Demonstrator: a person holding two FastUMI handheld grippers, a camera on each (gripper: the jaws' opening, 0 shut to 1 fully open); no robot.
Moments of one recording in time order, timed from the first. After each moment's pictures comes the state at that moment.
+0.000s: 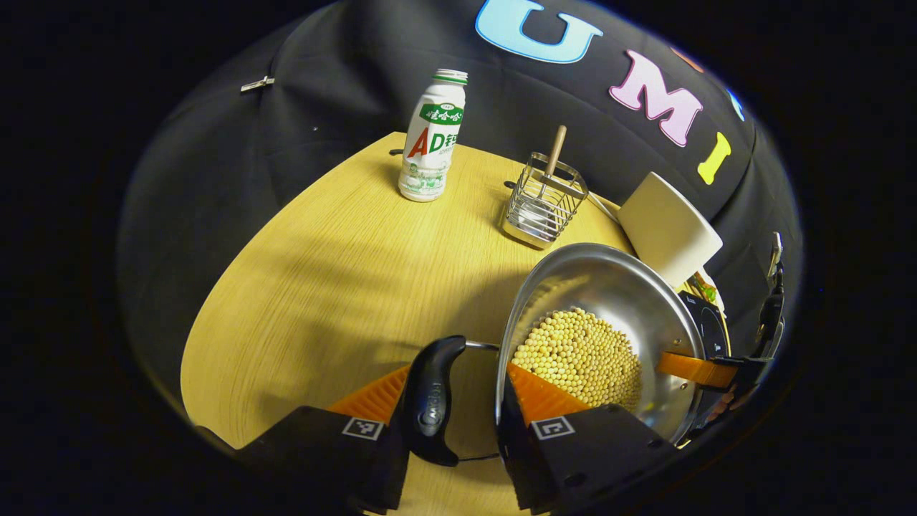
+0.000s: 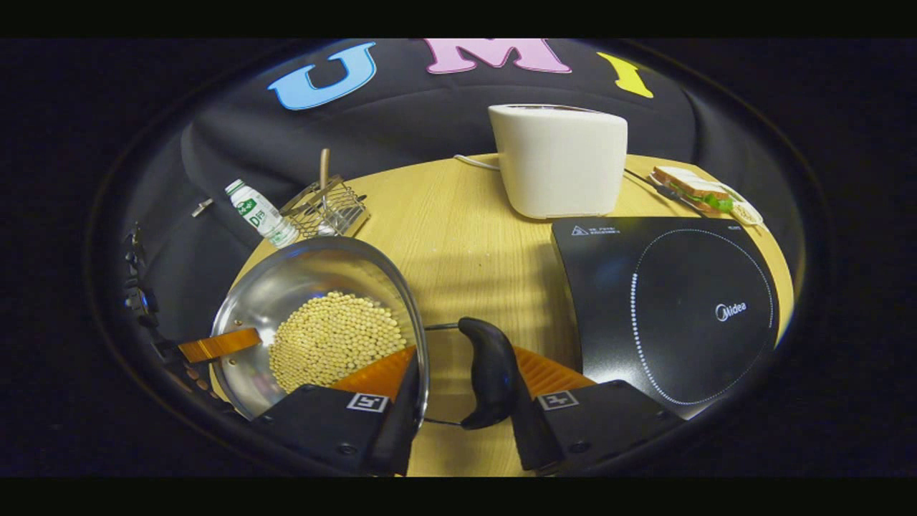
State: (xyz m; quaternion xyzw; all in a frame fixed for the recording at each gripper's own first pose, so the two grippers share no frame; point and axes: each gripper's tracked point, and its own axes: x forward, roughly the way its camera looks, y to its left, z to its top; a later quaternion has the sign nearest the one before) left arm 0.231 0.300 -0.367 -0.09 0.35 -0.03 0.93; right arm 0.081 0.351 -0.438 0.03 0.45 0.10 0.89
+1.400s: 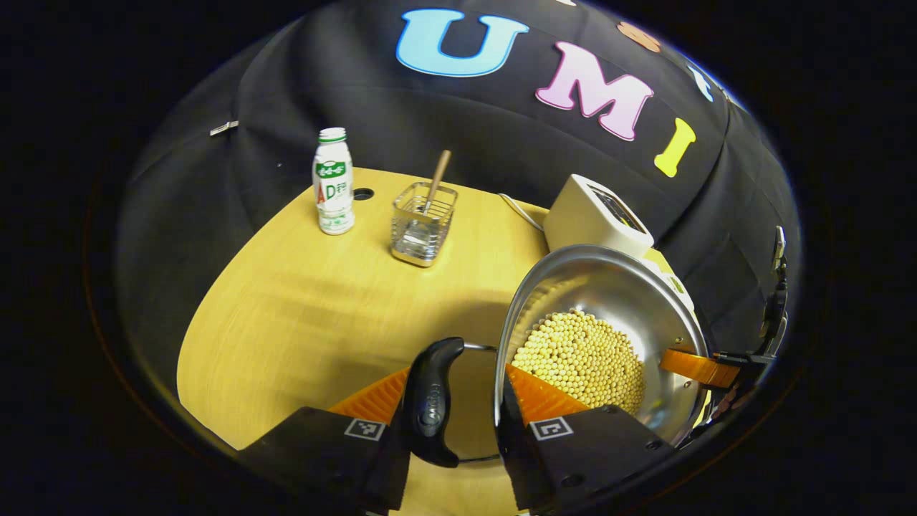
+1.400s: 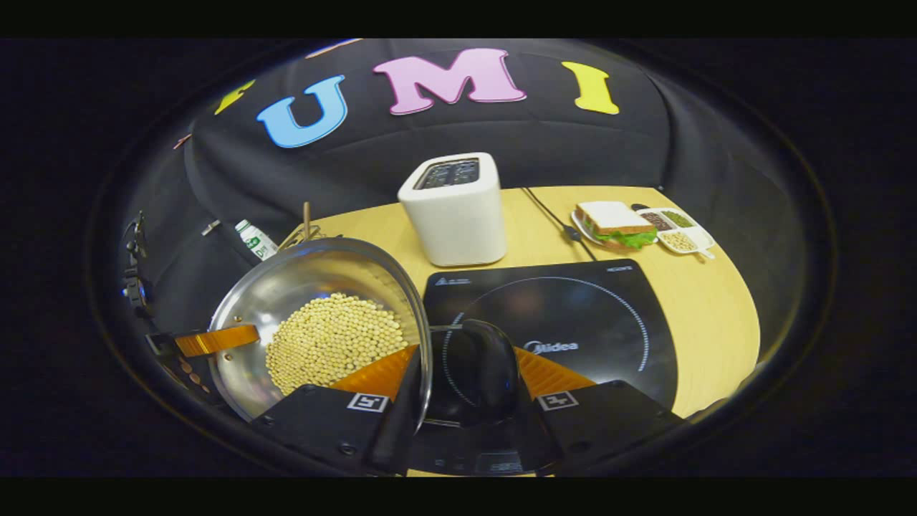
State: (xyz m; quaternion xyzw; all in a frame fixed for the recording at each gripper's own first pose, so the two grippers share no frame) left arm 0.209 0.269 -0.332 -0.06 0.32 -0.06 0.94; right arm 0.086 0.197 -0.334 0.03 0.41 0.09 0.91
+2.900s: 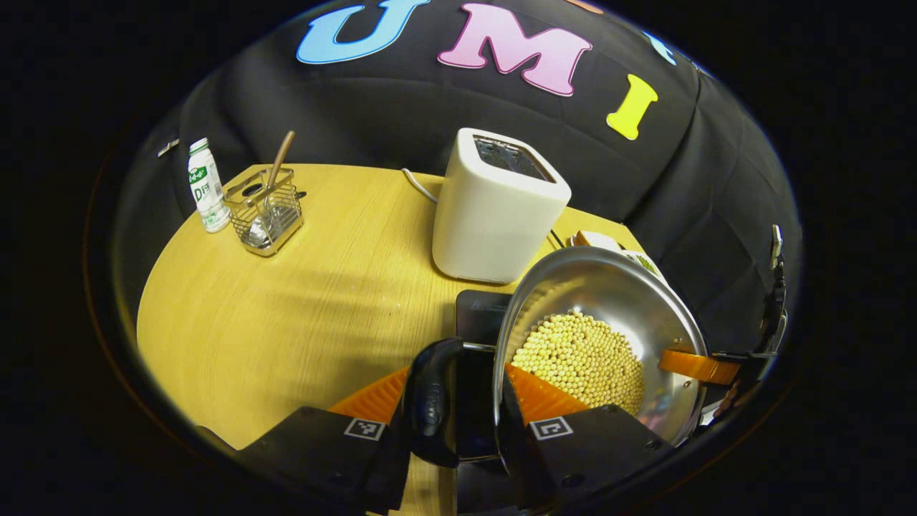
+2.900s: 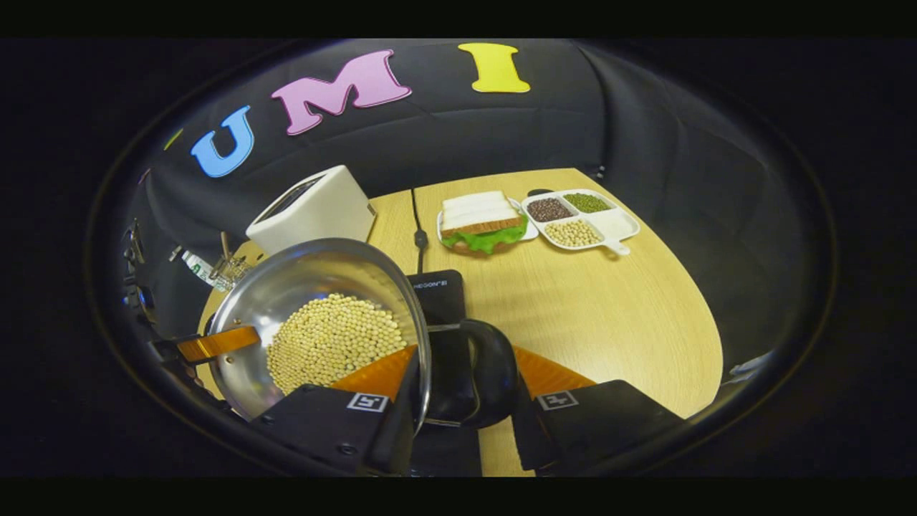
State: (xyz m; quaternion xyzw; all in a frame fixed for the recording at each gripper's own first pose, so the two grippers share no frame) left arm 0.218 0.251 -0.333 -0.05 0.33 -0.10 0.94; right arm 0.136 0.007 -0.354 0.06 0.42 0.04 0.91
